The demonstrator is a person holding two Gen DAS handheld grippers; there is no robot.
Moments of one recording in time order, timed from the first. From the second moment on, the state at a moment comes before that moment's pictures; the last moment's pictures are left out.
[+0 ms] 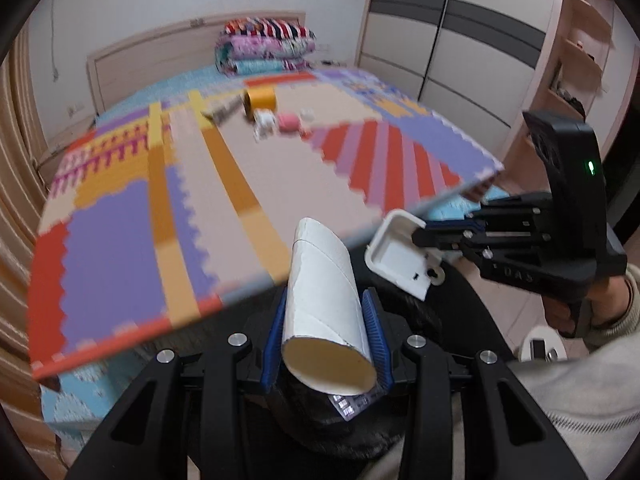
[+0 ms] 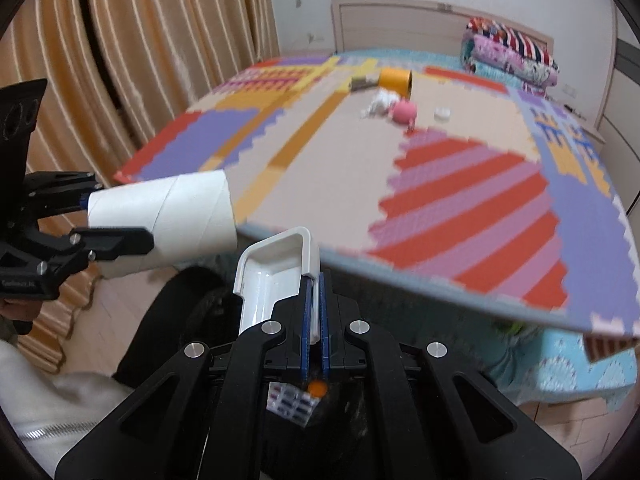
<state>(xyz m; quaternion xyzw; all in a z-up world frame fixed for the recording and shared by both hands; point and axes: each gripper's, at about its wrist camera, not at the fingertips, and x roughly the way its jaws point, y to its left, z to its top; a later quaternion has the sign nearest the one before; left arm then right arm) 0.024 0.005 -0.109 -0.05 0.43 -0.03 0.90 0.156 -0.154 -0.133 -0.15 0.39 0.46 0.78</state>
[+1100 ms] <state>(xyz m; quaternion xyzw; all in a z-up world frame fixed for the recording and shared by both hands) 0.060 -0.033 -0.313 -0.04 0.63 -0.08 0.77 0.139 -0.116 -0.300 -0.31 0.52 0.41 0.68</state>
